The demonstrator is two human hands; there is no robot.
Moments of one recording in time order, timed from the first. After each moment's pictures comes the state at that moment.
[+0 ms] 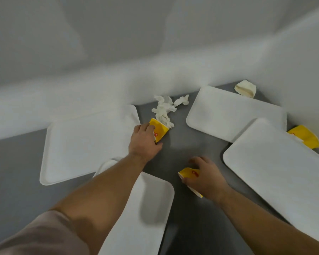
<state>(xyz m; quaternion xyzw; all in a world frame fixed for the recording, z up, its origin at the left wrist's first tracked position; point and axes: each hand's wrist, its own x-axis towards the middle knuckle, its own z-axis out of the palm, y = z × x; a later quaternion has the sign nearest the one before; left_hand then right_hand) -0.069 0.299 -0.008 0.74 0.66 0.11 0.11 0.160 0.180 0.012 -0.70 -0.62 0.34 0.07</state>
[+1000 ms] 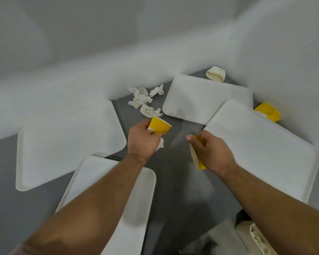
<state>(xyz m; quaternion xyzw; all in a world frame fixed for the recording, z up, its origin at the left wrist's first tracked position) 0.004 0.241 0.042 0.63 0.62 0.32 0.34 0.219 0.160 0.049 -0.78 -0.56 0.22 0.18</state>
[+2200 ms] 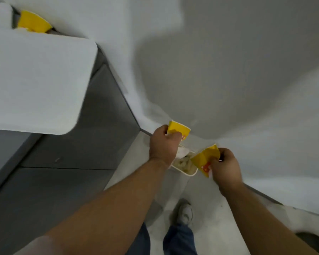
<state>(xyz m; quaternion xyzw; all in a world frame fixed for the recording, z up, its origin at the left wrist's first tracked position) 0.532 -0.178 -0.175 0.65 0.48 0.16 0.57 0.608 -0.355 -0.214 -0.87 0.02 0.26 0.42</state>
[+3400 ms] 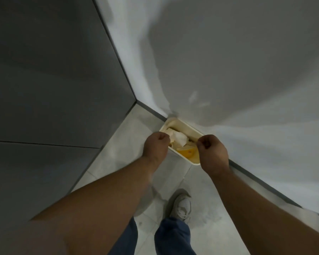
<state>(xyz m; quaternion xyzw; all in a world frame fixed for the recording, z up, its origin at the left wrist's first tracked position) 0.495 -0.184 -0.438 0.58 0.57 -0.01 0.58 0.609 -0.328 -0.425 -0.90 -0.08 0.29 0.31</state>
